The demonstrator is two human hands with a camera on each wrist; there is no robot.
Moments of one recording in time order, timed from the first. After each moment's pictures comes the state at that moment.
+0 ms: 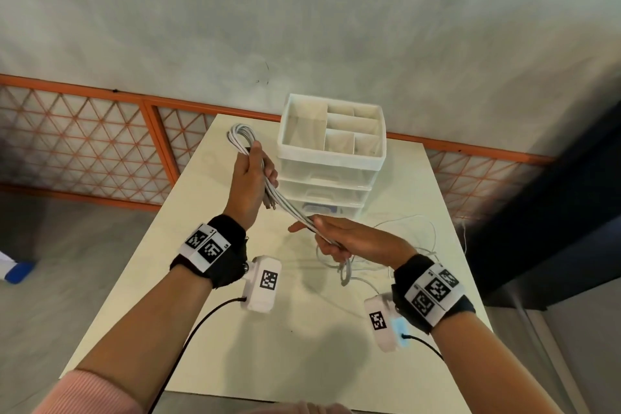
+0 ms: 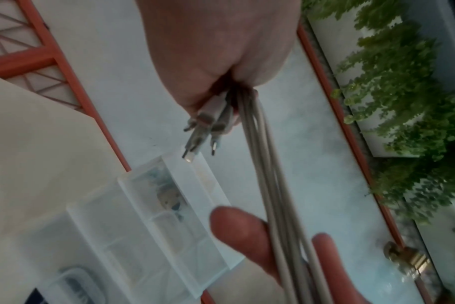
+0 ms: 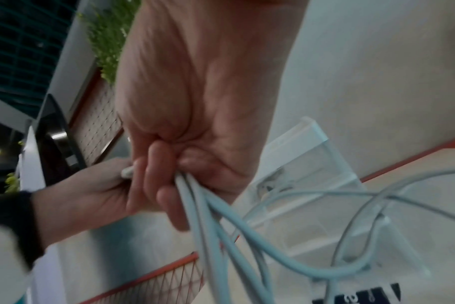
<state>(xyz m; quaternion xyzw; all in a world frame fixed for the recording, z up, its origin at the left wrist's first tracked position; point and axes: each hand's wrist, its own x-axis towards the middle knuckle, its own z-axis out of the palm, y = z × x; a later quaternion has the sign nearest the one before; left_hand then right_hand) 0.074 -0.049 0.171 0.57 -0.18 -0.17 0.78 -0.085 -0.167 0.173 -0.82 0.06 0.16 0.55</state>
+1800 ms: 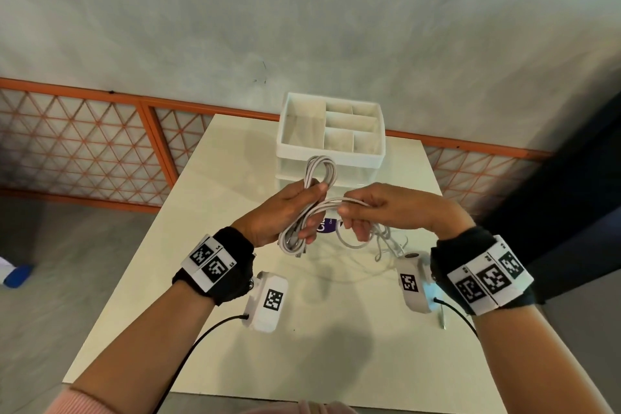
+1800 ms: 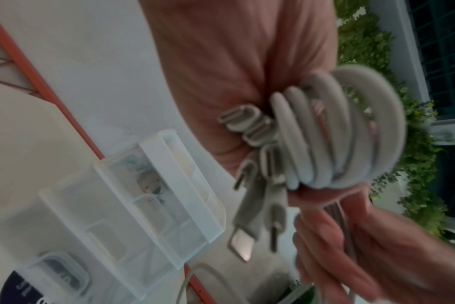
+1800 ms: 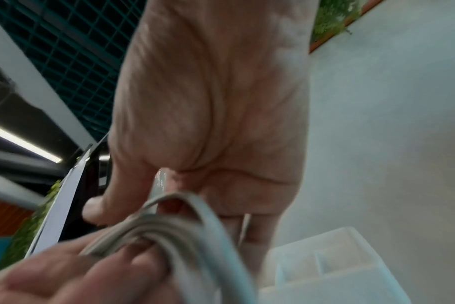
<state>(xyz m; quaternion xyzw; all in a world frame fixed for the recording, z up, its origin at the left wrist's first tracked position) 0.029 -0.037 0.187 0.53 -0.38 -0.47 0.59 -0.095 -0.190 0.242 -0.90 0.08 0.15 0.39</state>
